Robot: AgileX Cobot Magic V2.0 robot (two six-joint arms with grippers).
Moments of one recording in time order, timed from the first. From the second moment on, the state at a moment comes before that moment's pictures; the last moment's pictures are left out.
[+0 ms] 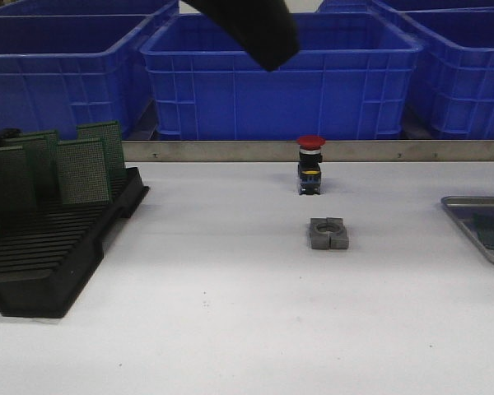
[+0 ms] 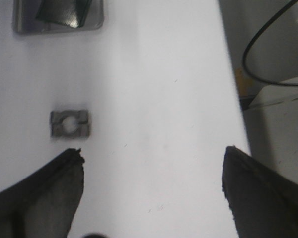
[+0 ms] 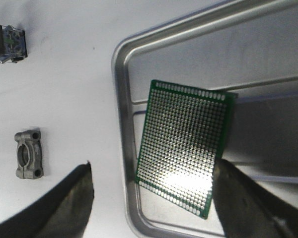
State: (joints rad) left arm -0.59 1.77 -1.71 -0.55 1.24 1.18; right arm -0.43 1.89 -1.06 1.02 0.82 -0.83
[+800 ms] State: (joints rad) left arm -0.19 1.85 -1.74 -0.18 1.24 1.26; right arm -0.43 1.89 -1.06 1.02 0.83 -0.83
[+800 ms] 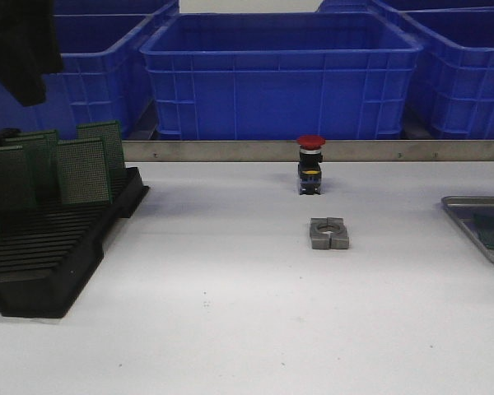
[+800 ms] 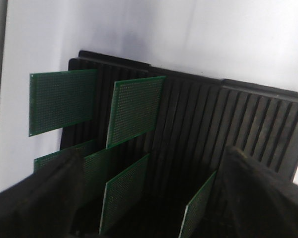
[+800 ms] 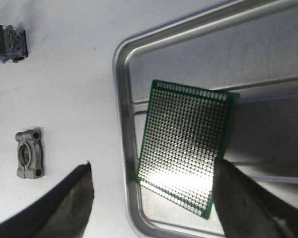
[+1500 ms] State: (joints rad) left arm -0.19 1.98 -1.74 -0.18 1.10 1.35; right arm -0.43 1.89 -1.06 1.02 0.83 -0.83
